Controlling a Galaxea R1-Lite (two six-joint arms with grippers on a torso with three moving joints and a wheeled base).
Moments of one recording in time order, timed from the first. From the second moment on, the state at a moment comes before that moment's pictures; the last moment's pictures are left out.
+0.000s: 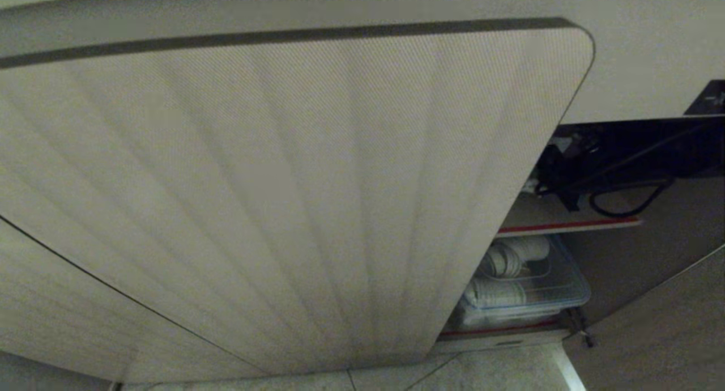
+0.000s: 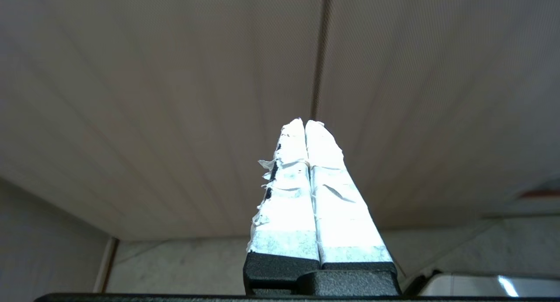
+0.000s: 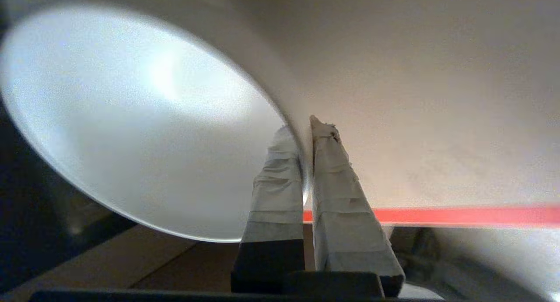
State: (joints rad) left arm 0.00 0.00 0.00 0.00 0.01 -0.03; right arm 0.02 1.89 -1.49 0.15 0.47 0.73
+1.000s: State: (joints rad) left arm 0.00 0.00 0.00 0.00 0.02 -0.03; right arm 0.02 1.89 -1.49 0.34 0.47 0.66
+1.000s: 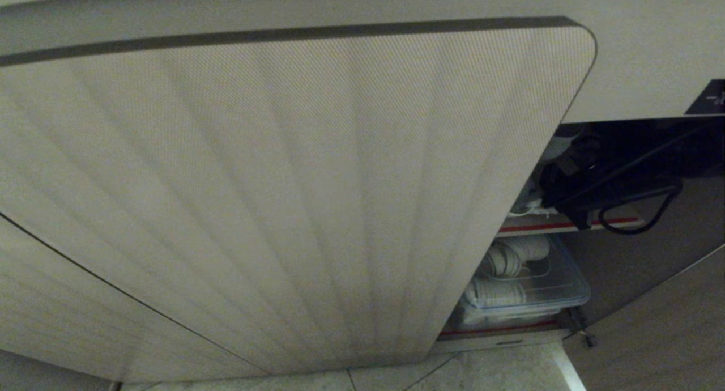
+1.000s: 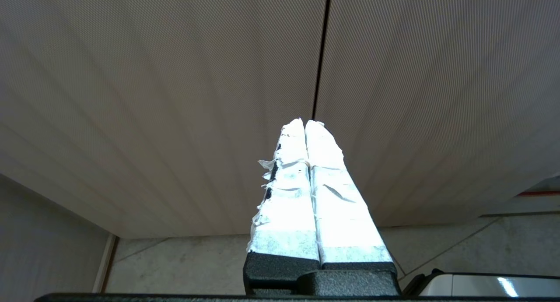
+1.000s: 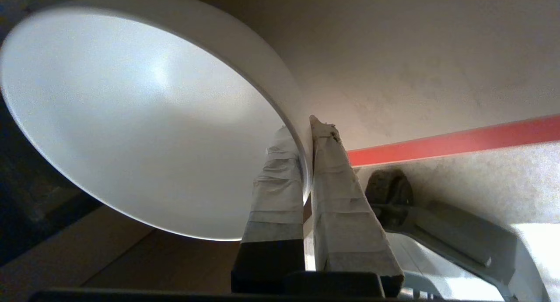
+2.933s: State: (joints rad) left arm 0.00 0.00 0.00 0.00 0.01 -0.03; right arm -0.01 1.76 -1.20 0.35 0.55 0.43
